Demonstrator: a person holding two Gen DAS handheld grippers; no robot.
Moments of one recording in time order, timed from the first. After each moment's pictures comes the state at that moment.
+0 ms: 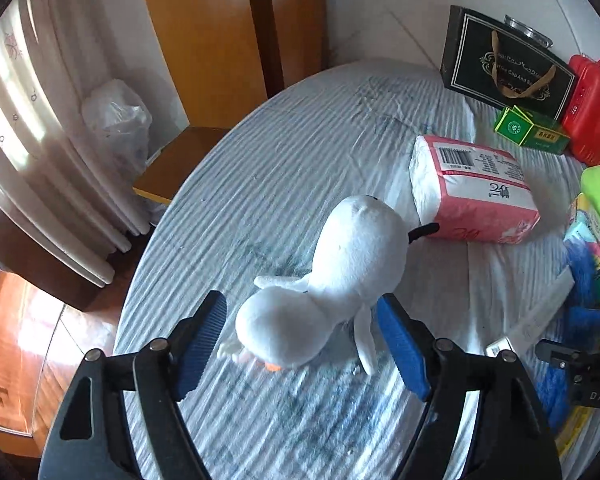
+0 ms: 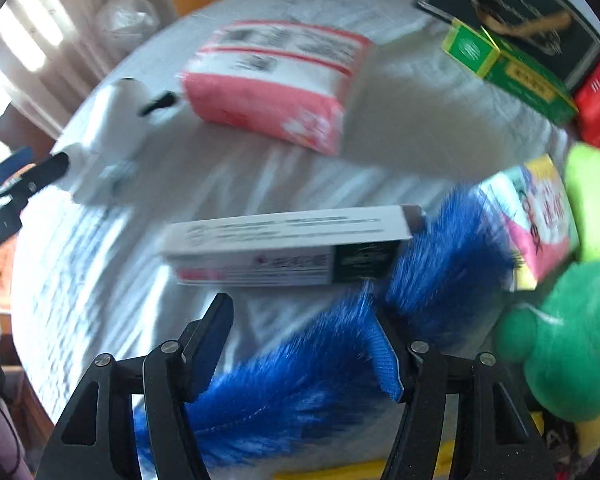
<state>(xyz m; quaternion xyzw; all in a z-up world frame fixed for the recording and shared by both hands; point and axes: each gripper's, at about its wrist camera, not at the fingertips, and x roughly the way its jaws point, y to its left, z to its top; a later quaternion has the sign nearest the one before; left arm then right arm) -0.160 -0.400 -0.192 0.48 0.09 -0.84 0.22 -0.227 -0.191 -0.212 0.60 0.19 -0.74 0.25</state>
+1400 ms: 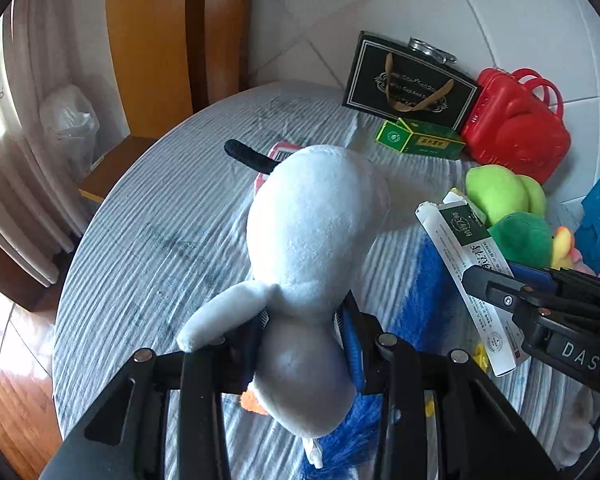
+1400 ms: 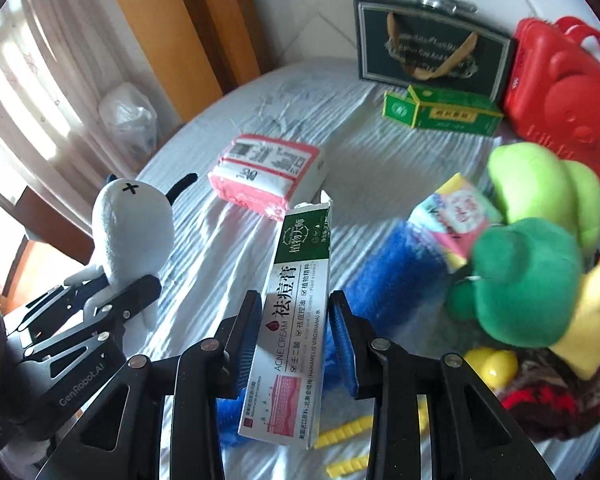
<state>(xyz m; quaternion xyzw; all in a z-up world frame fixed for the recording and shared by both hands) -0.110 -0.281 -0.122 0.44 0.14 -0.88 0.12 -0.167 -0.141 -0.094 0.49 0.08 -0.82 0.27</state>
